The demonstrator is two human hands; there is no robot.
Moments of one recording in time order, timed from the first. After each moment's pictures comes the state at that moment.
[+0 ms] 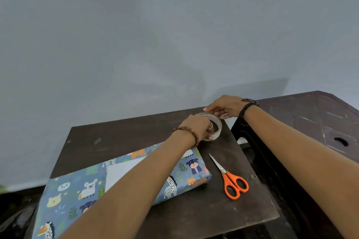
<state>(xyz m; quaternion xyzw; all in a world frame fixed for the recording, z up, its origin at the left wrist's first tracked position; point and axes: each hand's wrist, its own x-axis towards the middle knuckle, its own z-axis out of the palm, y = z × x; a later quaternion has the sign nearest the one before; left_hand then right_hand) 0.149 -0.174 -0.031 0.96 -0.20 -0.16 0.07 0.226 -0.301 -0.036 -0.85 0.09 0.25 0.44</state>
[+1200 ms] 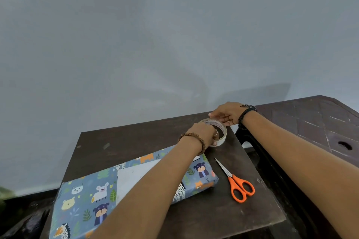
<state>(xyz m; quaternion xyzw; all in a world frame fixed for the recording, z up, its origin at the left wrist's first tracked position) 0.152 -0.170 -0.047 0.96 -0.19 -0.16 0.08 0.221 -0.291 -0.035 -0.83 0.14 0.24 0.49</state>
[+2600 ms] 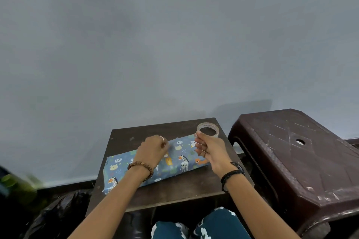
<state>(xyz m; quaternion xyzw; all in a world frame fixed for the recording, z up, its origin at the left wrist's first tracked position) -0.008 -0.047 -0.001 0.98 0.00 0.05 0.21 -0.002 -0.221 0.008 -0.56 0.17 0.08 0.81</state>
